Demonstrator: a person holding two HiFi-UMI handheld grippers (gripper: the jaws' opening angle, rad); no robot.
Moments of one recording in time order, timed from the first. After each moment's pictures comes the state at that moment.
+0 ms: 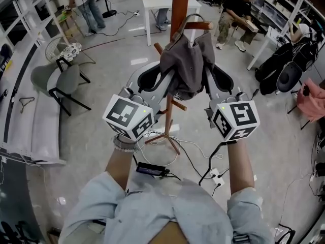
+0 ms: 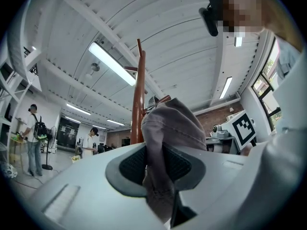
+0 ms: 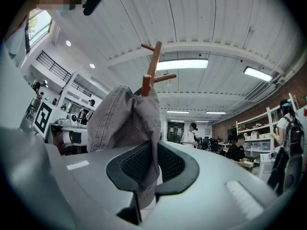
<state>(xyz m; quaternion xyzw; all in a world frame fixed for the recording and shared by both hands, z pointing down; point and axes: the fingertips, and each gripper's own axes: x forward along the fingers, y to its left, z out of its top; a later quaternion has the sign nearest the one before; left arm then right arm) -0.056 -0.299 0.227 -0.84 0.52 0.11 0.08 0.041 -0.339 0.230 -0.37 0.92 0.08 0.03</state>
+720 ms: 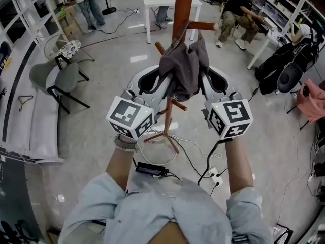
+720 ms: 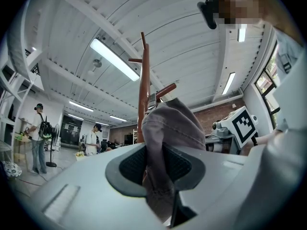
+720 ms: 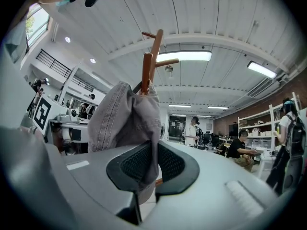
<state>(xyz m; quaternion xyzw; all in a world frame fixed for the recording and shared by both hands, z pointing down) -0.063 -0.320 0.255 -0.84 0.54 0.08 0.06 0.030 -0.363 0.262 -0.37 0.93 0.07 -0.02</state>
